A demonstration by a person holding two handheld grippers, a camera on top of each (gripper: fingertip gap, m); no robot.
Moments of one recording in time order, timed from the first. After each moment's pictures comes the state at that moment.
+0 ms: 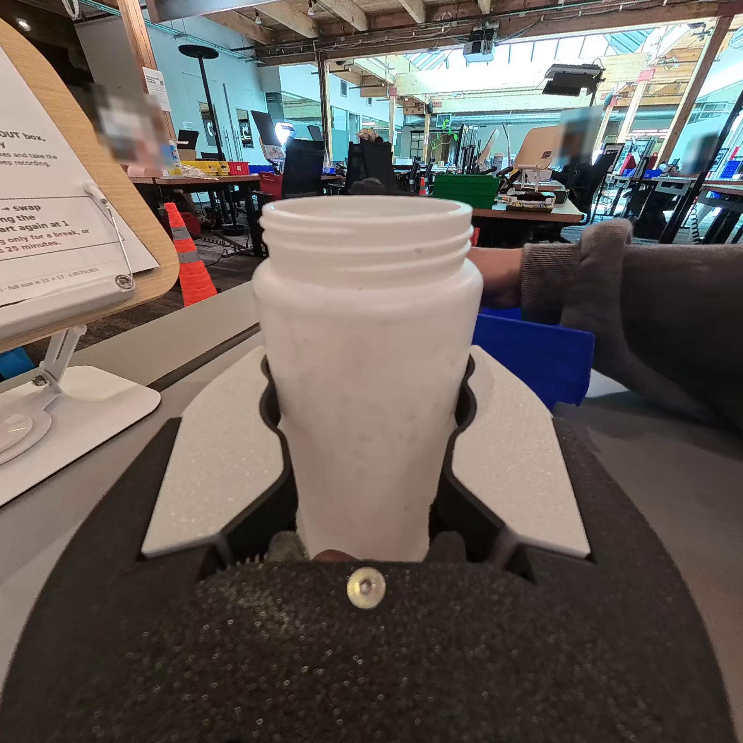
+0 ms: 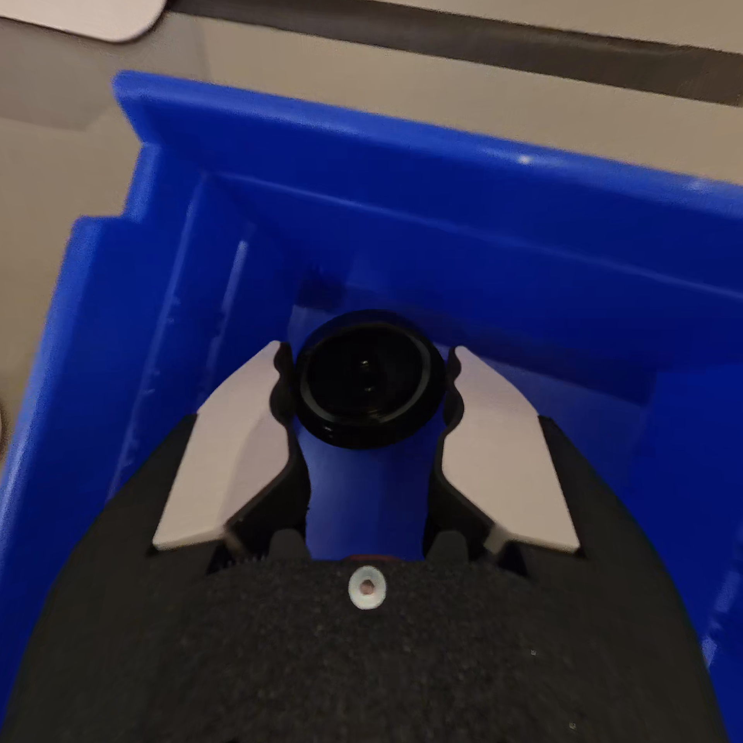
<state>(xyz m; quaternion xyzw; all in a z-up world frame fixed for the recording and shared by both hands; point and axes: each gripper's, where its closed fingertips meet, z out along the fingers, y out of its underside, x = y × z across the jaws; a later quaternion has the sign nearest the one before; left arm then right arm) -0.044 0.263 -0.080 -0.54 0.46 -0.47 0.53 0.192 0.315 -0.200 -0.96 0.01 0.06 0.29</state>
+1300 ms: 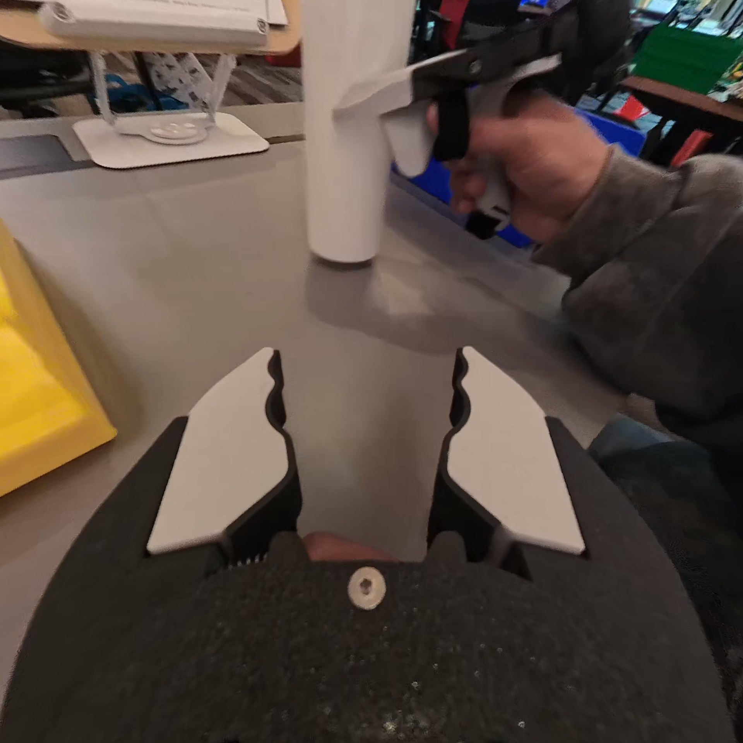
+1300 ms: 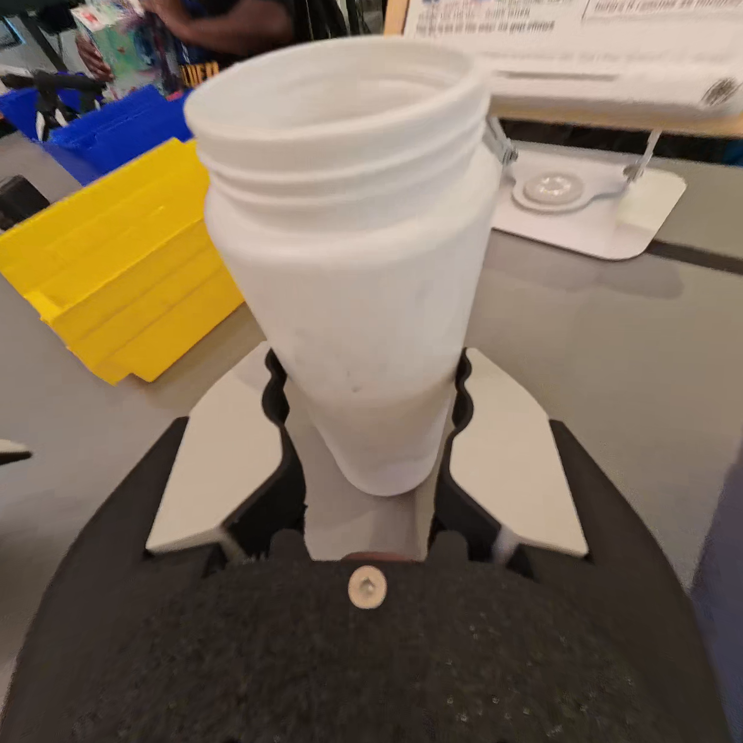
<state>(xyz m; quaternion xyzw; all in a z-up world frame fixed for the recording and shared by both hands) -0.240 0.116 -0.133 -0.74 0.35 -0.31 0.49 -0.087 0.261 -0.108 -0.82 -0.13 0.19 0.53</state>
